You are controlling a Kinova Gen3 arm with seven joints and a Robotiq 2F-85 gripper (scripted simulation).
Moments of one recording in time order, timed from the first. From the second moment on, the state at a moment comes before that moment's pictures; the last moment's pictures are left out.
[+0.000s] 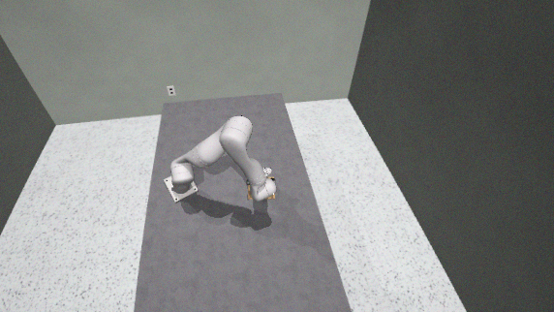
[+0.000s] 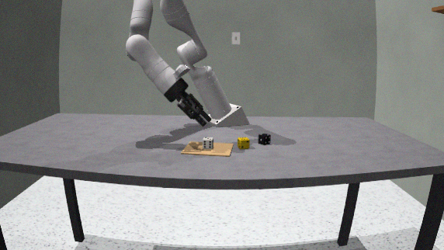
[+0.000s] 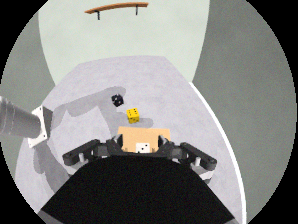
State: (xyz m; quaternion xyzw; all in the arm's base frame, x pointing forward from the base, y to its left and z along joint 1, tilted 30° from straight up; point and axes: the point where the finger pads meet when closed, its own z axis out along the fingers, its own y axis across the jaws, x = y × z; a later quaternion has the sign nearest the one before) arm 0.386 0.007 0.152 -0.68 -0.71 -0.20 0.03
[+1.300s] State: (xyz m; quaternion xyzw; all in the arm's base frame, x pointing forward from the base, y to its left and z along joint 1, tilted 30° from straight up) arm 0.380 0.007 0.155 -0.69 -0.71 -0.16 0.00
